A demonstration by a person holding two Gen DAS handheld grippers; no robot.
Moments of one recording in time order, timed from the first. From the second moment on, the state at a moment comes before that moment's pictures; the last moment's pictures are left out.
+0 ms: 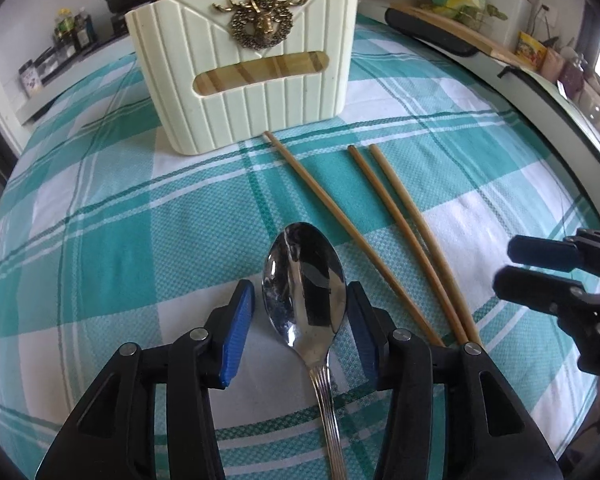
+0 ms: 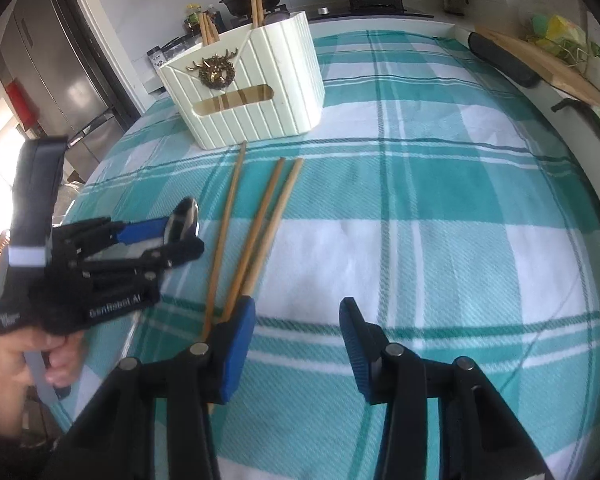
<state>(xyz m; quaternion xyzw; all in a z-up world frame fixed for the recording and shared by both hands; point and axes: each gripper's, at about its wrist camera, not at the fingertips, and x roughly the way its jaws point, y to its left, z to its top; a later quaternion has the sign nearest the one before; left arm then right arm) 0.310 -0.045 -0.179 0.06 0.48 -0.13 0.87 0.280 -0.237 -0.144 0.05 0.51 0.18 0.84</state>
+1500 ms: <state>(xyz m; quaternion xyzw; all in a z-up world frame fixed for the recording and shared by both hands) 0.302 -0.004 -0.102 -0.02 0.41 -0.10 0.91 0.342 -0.230 -0.104 0.04 0.48 0.20 0.85</state>
